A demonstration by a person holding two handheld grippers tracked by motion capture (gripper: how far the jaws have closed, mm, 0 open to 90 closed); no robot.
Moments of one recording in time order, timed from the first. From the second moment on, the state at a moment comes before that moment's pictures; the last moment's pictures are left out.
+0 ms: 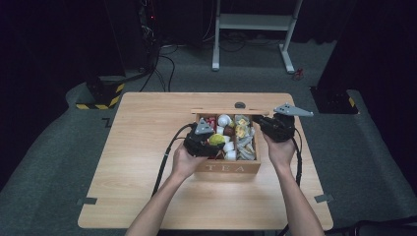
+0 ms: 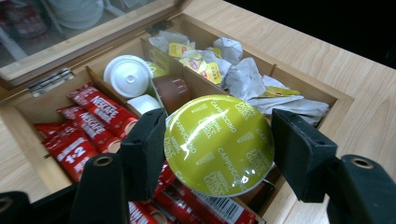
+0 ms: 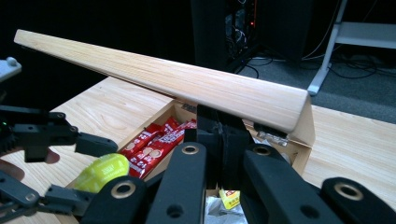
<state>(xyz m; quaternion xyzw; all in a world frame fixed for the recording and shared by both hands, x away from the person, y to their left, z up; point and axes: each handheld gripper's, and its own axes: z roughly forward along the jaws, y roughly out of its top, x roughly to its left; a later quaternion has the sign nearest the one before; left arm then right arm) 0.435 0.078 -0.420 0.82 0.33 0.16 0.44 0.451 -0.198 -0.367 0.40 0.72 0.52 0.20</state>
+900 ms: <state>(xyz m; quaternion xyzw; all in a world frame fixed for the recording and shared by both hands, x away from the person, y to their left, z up) 0.426 0.120 -0.415 0.80 0.34 0.16 0.46 0.450 -0.196 -0.368 0.40 0.73 0.52 0.20</state>
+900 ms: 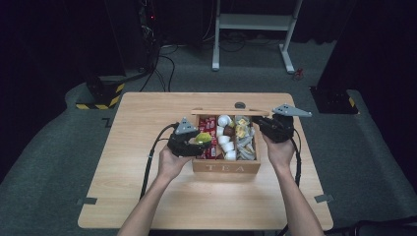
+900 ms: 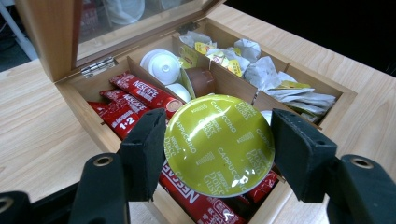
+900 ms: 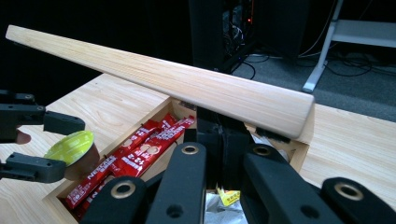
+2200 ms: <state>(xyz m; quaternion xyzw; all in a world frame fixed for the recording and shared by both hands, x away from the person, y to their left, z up) 0.411 0.193 -0.426 0.77 0.40 0.17 0.47 0.449 -0.196 -0.371 0.40 0.73 0.52 0.20</state>
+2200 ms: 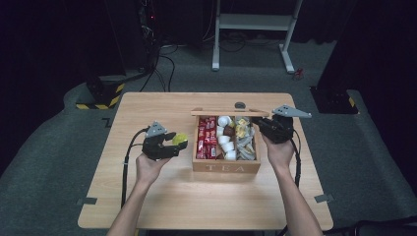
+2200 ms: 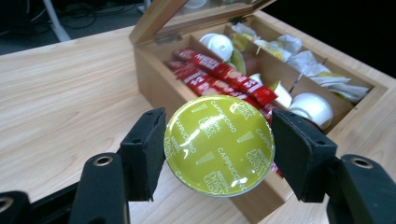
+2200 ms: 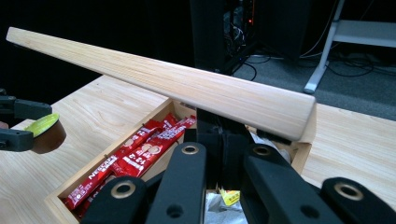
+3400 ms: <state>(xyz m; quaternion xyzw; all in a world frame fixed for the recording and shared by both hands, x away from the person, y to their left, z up) 0.408 0.218 -0.485 0.78 0.45 0.19 0.39 0.449 -0.193 -0.375 0.40 0.74 0.51 0.20</state>
